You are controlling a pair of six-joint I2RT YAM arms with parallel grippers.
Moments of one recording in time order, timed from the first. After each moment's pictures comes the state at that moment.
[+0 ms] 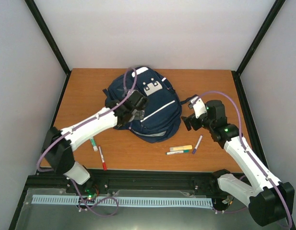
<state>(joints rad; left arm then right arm) -0.80 1.52 1.29 -0.77 -0.52 -0.53 0.31 0.97 0.77 -0.41 -0.14 -0.29</state>
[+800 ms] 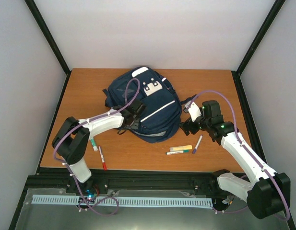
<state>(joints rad) -0.68 1.70 1.12 -0.65 -0.36 -0.54 0.31 1.05 0.77 -0.48 -0.28 -0.34</state>
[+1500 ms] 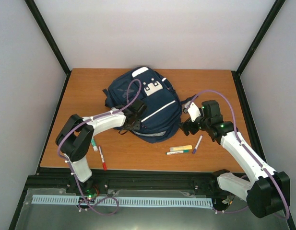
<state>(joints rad) -0.68 1.76 1.14 -0.65 -0.29 -0.54 0.31 1.06 0.77 -0.48 -0.30 -0.35</state>
